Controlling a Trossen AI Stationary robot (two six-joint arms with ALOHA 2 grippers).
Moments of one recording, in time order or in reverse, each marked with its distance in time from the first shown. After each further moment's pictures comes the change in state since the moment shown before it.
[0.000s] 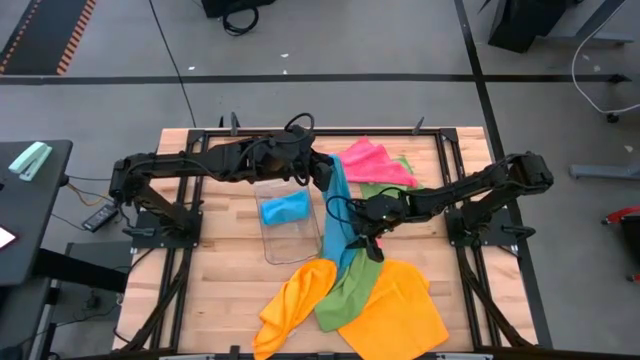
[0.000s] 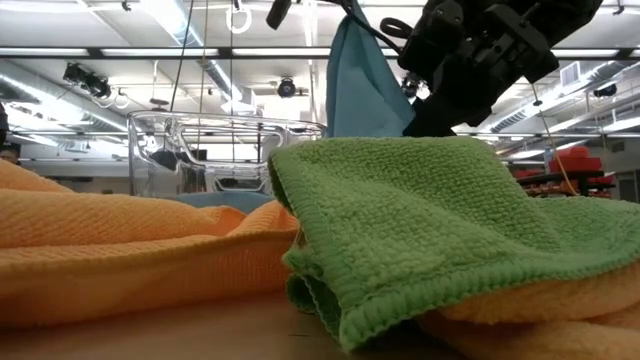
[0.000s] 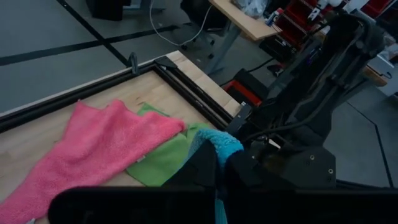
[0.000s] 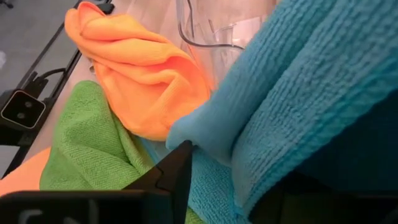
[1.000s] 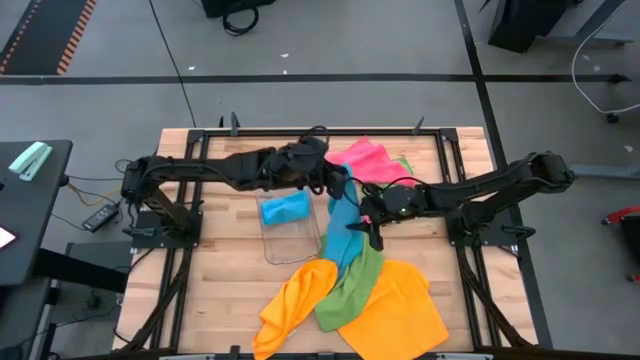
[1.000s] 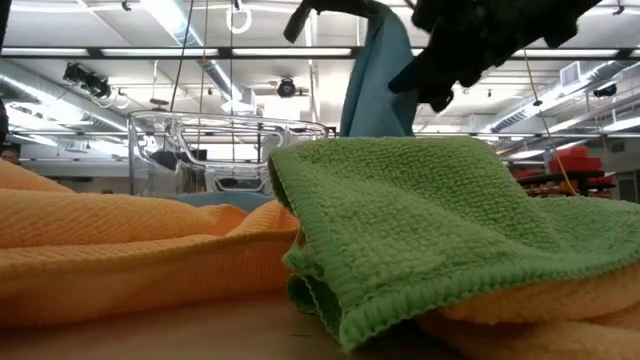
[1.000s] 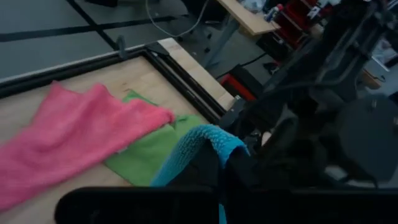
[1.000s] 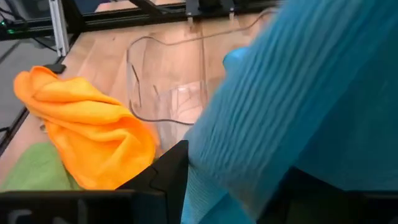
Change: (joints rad) left arm -0.039 0.090 0.001 0.075 -0.001 -0.072; right arm 0.011 -0.176 -0.001 -0.020 0.289 -0.008
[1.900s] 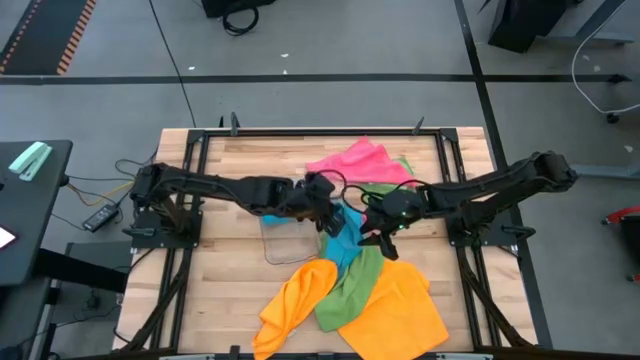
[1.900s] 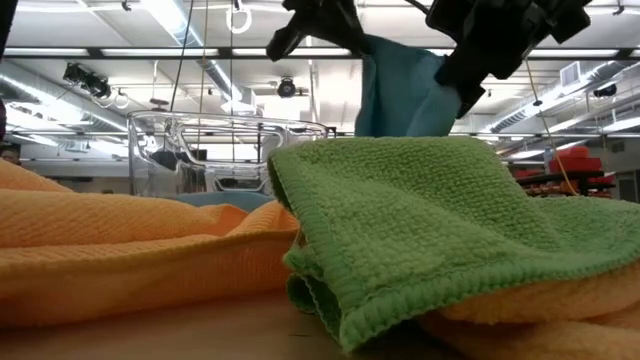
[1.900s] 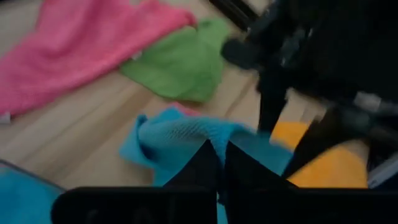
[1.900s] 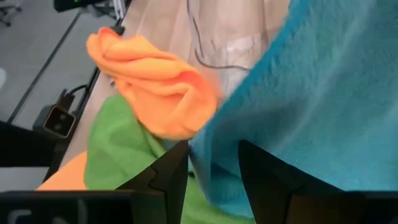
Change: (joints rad) left arm -0.128 0.091 0.000 -0.227 -0.010 -0.066; right arm 0.036 -0.051 0.017 -0.185 -0.215 0.086
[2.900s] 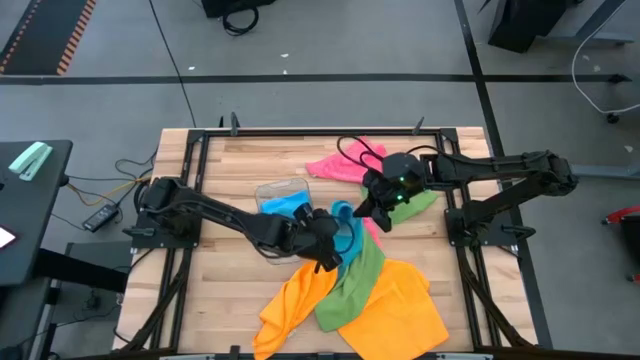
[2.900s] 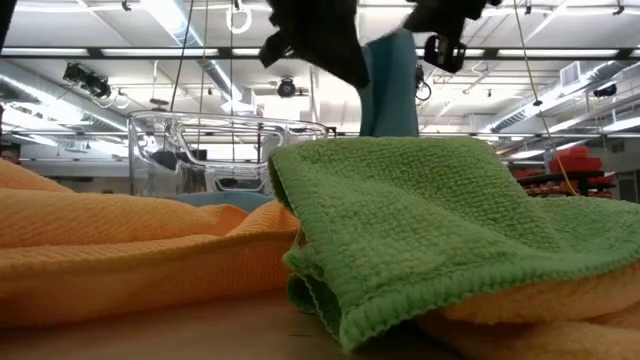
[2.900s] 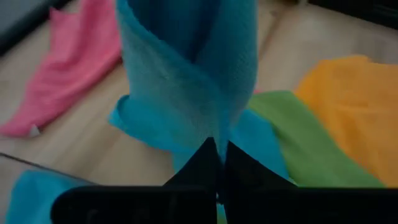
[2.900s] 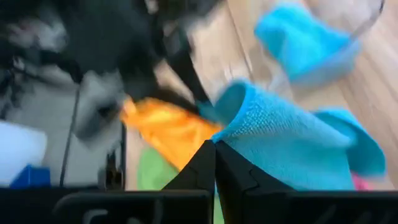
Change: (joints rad) left arm -0.191 0.114 -0.033 -0.034 -0.231 0.168; right arm -0.157 0.000 0.363 -0.409 -0.129 0.242
